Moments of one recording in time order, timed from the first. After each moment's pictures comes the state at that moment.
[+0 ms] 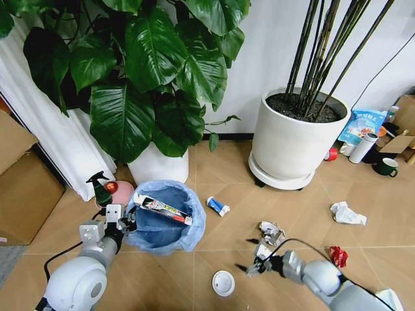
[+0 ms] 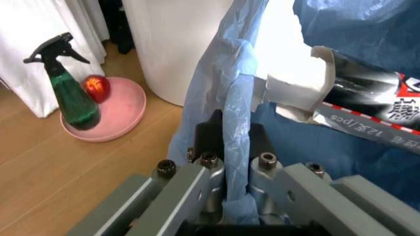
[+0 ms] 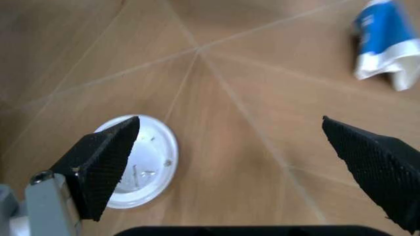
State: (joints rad) left arm 1.47 -1.02 -0.52 -2.21 -0.67 0.57 -0.32; right arm -1.31 1.17 0.50 1.78 0.25 -0.18 -0.08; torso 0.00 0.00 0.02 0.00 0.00
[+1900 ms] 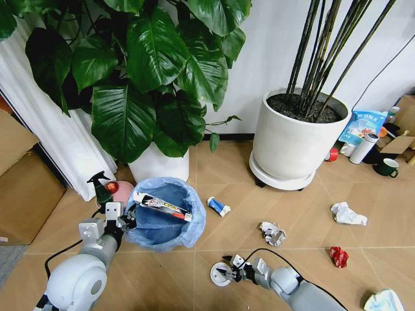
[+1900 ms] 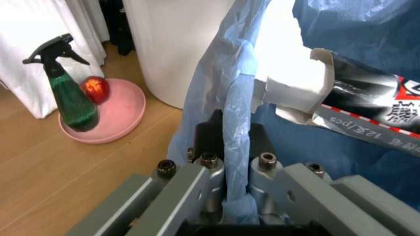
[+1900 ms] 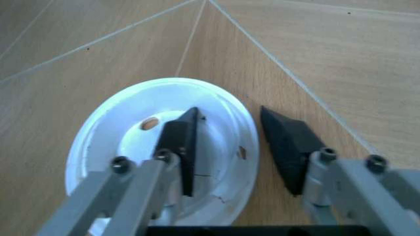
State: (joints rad) left arm 1.47 -1.06 -0.52 -2.22 -0.66 0.56 -0.32; right arm -1.02 1.07 -0.14 1.17 0.13 0.05 -0.51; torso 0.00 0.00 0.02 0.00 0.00
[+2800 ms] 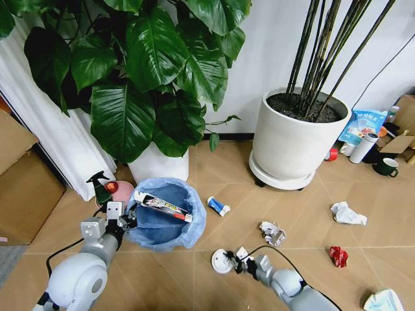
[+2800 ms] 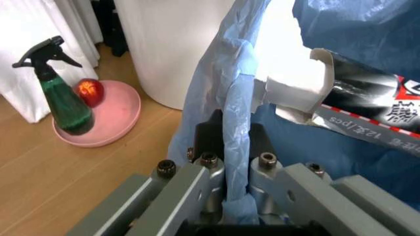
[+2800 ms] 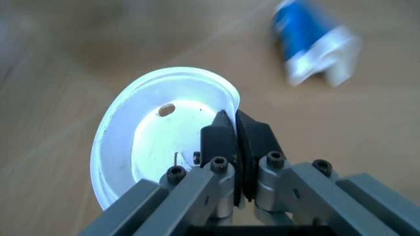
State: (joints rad) left arm 1.46 -1.04 -0.52 -2.20 -0.66 0.55 -0.32; right arm -1.02 1.13 -0.11 1.09 0.12 0.09 -0.51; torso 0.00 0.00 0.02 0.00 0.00
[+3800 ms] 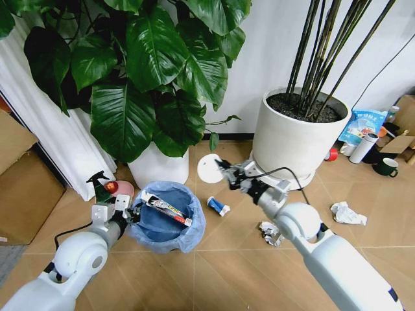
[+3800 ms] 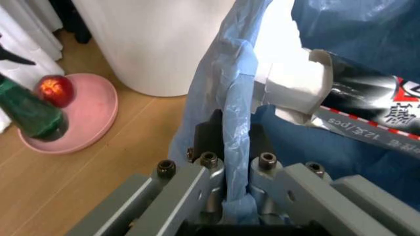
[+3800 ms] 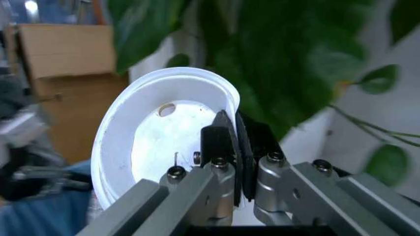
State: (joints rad) left arm 1.43 -0.99 -0.48 -2.17 -0.70 0.55 -0.32; right arm -1.15 1.12 0.21 1.42 0.24 0.04 -0.37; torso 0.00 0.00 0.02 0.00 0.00
